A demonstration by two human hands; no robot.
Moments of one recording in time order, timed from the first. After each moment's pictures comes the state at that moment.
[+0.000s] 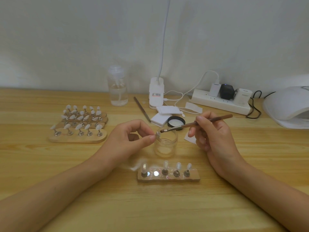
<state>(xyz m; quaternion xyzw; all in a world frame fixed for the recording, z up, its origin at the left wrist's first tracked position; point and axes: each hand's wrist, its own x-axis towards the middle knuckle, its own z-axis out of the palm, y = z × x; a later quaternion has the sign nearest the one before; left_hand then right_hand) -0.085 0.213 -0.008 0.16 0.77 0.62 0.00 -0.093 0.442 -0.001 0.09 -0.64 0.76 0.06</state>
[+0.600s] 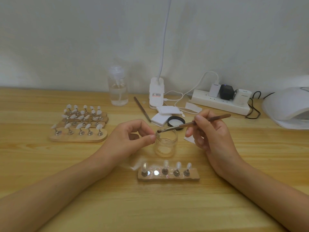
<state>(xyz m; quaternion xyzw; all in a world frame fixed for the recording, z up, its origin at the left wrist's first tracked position) -0.084 0.214 -0.006 0.15 0.77 0.62 0.01 -0.090 0.440 0.002 0.13 -0.64 0.75 0.06</state>
